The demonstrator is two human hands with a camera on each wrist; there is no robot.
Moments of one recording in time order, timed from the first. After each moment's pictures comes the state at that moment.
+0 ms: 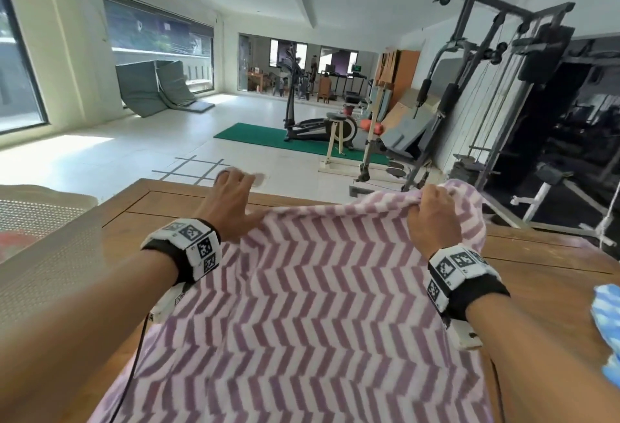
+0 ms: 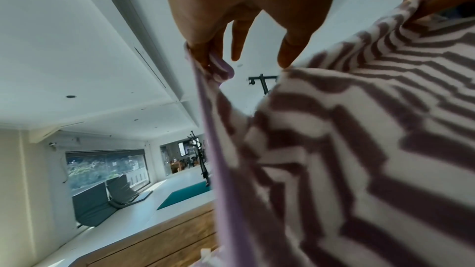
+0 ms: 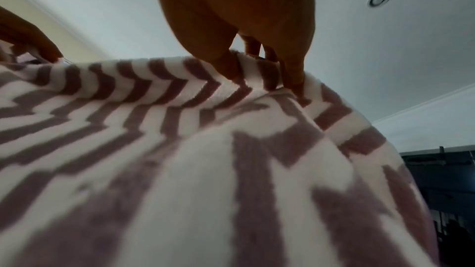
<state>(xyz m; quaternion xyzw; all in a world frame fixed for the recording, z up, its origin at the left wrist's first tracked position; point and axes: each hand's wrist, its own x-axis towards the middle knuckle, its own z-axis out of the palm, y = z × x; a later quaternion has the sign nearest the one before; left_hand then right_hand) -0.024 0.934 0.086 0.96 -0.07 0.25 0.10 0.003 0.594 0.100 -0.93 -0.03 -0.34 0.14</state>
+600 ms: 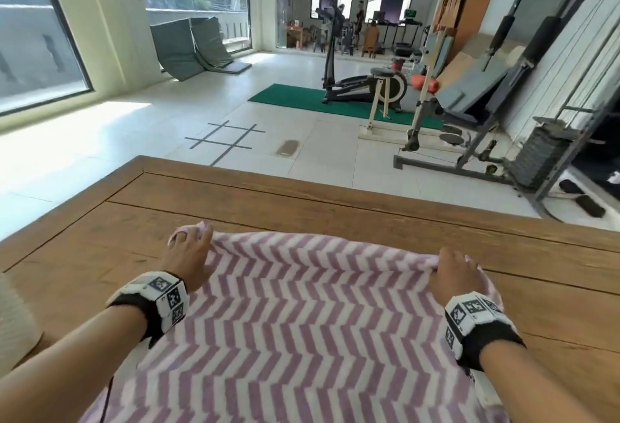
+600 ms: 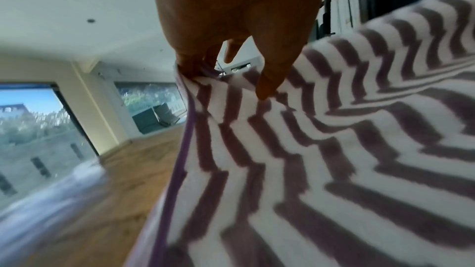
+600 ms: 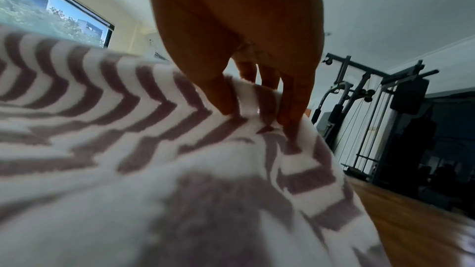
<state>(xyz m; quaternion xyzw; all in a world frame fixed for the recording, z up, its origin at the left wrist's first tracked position) 0.145 1.011 -0.098 0.99 0.11 0.03 -0.04 0.225 0.570 -0.075 -1.00 0.04 -0.03 0.02</state>
